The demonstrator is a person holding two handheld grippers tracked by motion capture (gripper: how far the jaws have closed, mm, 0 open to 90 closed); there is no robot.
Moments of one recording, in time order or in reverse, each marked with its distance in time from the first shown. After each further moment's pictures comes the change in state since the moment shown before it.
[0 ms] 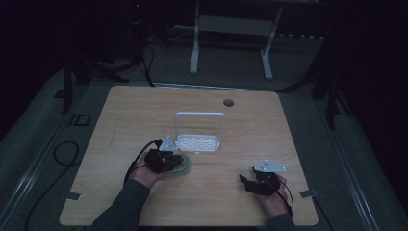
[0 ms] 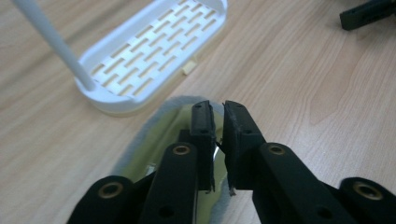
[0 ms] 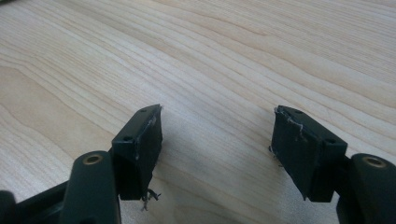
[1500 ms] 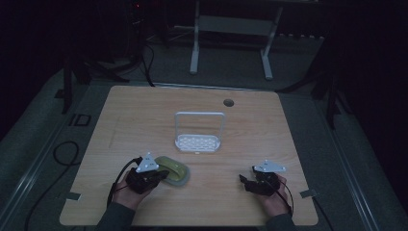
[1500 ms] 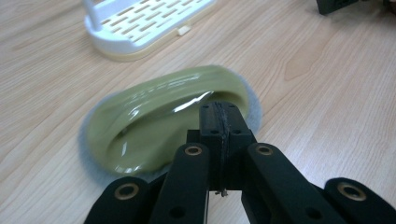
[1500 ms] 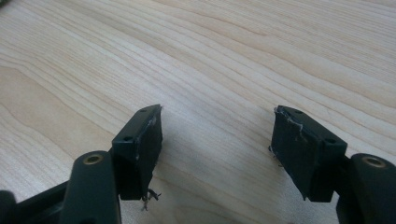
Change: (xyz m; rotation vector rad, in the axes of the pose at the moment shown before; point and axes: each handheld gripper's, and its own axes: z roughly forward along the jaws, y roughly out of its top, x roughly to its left) left arm -0.022 -0.057 -0.032 -0.075 0.013 -0.056; right arm 0.000 0.000 0.000 0.001 0.000 -0.001
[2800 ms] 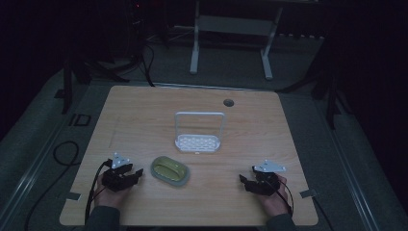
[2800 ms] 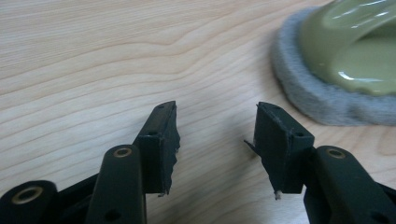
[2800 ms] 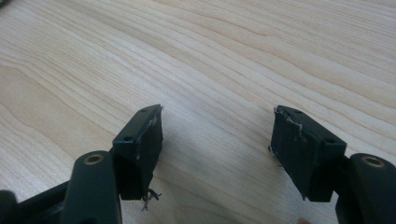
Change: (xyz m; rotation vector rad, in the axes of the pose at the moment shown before) left arm 0.061 -0.067 -0.008 0.023 0.296 -0.307; right arm 0.000 0.000 0.000 0.000 0.002 0.000
